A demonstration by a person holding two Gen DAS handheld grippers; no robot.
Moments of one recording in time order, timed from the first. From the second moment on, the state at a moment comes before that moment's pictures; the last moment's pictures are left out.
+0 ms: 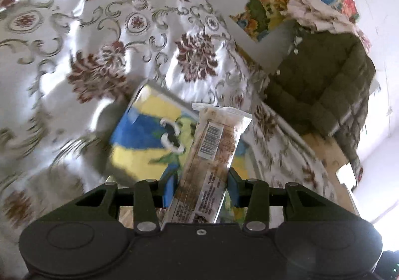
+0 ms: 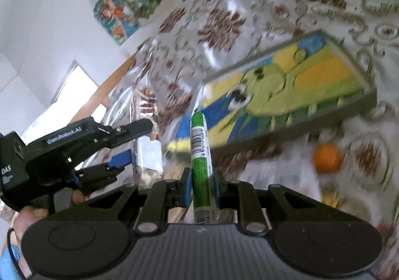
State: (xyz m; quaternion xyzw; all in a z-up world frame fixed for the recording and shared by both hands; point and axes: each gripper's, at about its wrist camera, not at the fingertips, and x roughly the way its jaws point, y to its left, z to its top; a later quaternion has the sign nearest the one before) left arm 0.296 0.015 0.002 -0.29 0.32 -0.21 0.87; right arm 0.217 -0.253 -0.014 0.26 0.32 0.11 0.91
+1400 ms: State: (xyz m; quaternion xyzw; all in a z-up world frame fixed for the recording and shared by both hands) left arm 0.370 -0.024 -0.065 -0.29 0.33 -0.12 0.89; right arm 0.345 -0.312 -0.074 0.30 0.30 -0.01 0.91
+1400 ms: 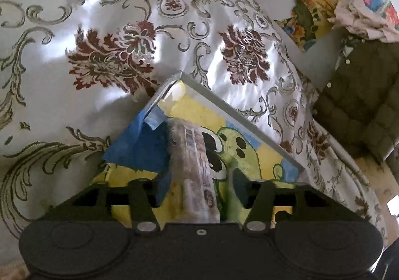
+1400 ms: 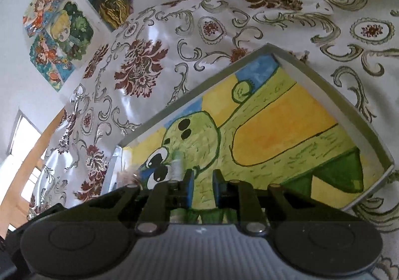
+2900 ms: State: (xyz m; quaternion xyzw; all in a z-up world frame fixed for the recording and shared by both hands) left arm 0.104 0.022 0.019 -0.05 0.29 -0.07 0.95; right arm 0.068 -0.242 0.009 0.09 0.23 0.06 0.97
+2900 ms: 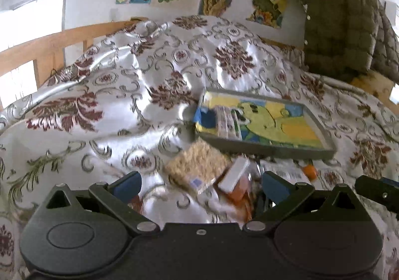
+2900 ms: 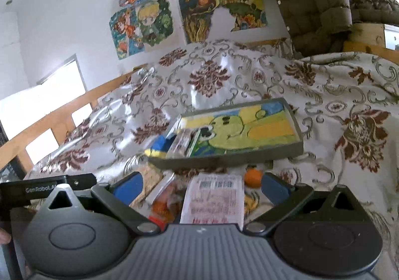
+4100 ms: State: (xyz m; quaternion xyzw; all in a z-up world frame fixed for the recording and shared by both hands) left arm 0.109 -0.004 -0.008 0.03 0.41 -0.07 0.91; right arm 0.065 -0.241 -0.022 0.05 0.36 0.00 0.93
